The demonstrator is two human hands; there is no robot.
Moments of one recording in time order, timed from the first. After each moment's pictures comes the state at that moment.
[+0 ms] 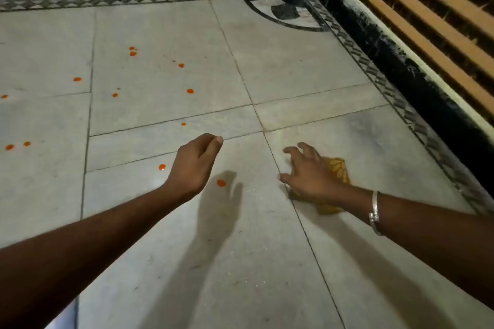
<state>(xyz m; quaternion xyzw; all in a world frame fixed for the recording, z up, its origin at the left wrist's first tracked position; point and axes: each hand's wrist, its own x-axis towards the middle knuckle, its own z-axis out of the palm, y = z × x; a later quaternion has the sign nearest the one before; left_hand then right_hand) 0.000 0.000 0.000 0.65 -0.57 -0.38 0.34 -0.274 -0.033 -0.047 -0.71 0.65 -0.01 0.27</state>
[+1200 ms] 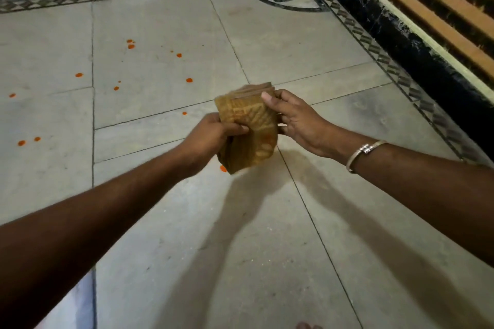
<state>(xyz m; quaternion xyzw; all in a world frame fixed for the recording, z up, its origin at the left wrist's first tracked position) -0.026 -0.009 0.047 0.57 -0.47 -0.59 0.32 -0.226 -0.052 0.040 -0.50 0.47 -0.31 0.65</state>
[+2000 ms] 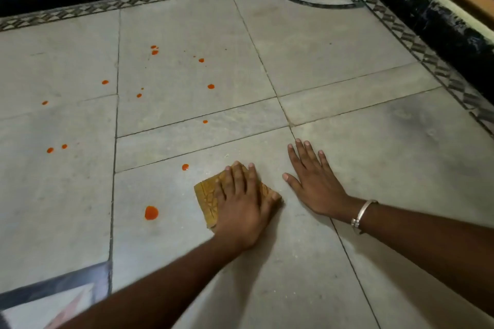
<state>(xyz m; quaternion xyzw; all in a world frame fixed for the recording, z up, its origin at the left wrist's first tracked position) -0.045 0.050 -0.085 0.69 -0.69 -0.22 0.01 -0.247 -0.027 -0.121 -0.82 0.55 0.03 0.13</state>
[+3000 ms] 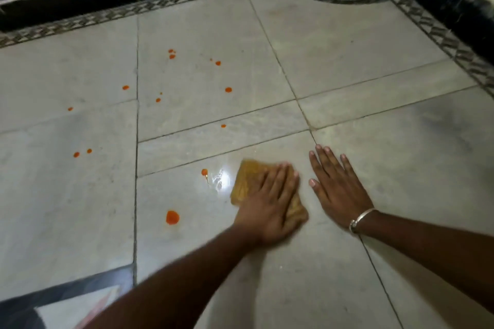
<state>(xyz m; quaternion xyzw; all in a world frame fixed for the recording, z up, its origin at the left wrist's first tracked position) -0.032 0.026 -0.118 0.53 -0.84 -0.08 0.01 -0.250 -0.026 -0.136 -0.83 0.55 0.00 0.04</state>
